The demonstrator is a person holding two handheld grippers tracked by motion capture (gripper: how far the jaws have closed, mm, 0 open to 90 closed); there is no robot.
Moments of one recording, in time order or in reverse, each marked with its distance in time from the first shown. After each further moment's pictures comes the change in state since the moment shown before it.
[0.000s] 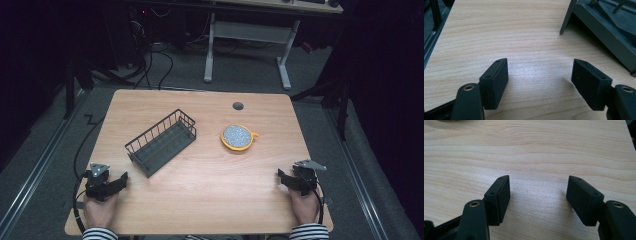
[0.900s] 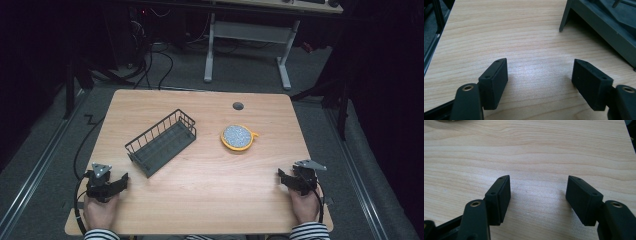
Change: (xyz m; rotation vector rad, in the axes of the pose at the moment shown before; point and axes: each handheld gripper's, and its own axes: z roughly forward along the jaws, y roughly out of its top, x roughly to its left) left arm -0.004 -0.001 0.001 0.008 0.021 0.046; right arm 0.000 0.000 0.000 -0.002 -0.003 0.005
